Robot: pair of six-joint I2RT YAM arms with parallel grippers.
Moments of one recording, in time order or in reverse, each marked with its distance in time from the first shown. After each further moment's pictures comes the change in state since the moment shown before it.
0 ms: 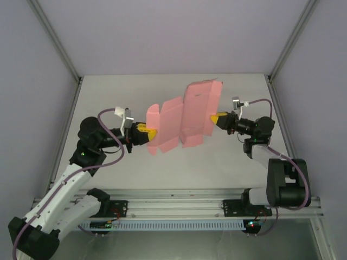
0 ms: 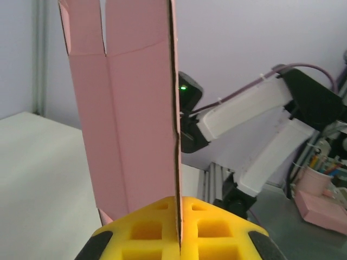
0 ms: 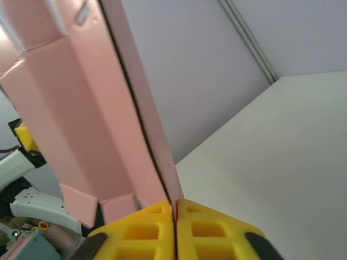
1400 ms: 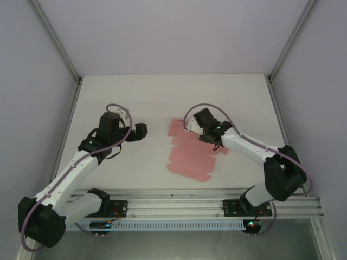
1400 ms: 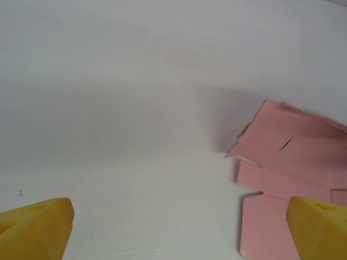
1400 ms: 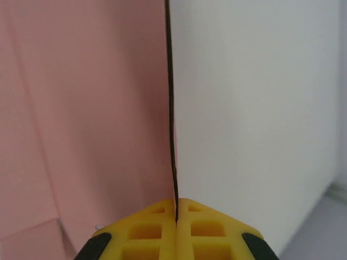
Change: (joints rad) left arm 0.058 0.191 0.041 -0.586 -0.868 -0.105; right arm 0.653 0.133 0.457 -1.698 1.715 -1.784
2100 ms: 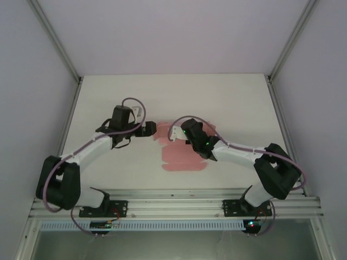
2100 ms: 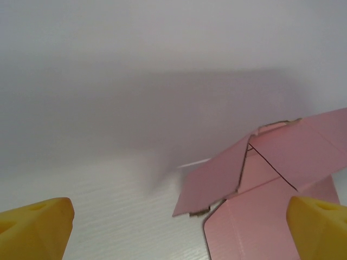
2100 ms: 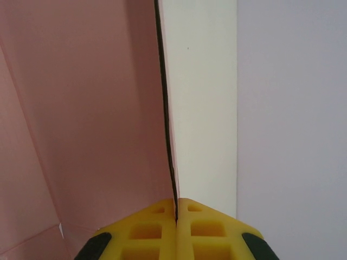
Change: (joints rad) left arm 0.035 0.380 0.042 0.212 0.222 0.072; right arm 0.180 0.030 -0.142 0.514 0.104 -0.230
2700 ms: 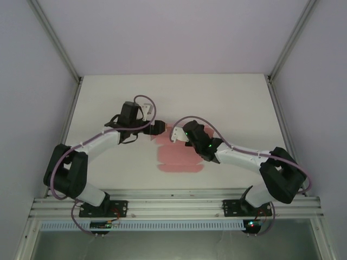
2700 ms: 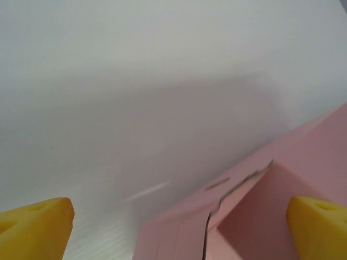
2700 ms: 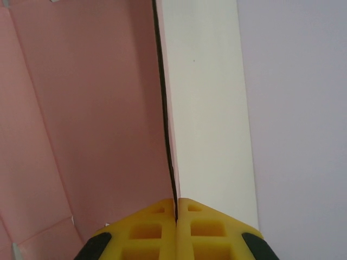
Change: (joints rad) left arm -0.069 0.117 0.081 0.082 0.060 0.080; right arm 0.013 -0.060 -0.032 -0.019 -0.065 0.104
